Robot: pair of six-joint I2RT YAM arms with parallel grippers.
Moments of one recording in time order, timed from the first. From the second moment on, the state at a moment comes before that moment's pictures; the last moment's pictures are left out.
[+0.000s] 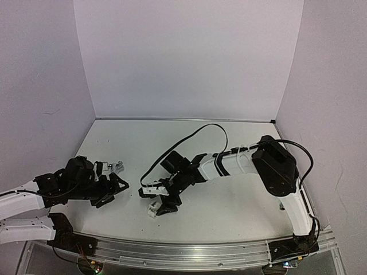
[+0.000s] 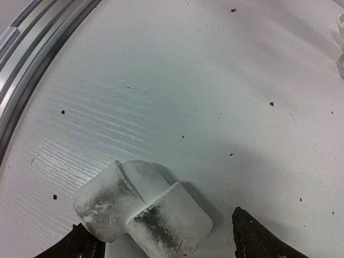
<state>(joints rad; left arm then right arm) -0.77 0.73 0.42 -0.40 0.07 -1.13 1.03 2.28 1.61 -0.34 -0.53 -0.78</state>
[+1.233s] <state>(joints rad) -0.70 1.35 0.65 0.32 0.82 -1.10 1.05 1.78 1.06 0.33 -0.24 -0.29</state>
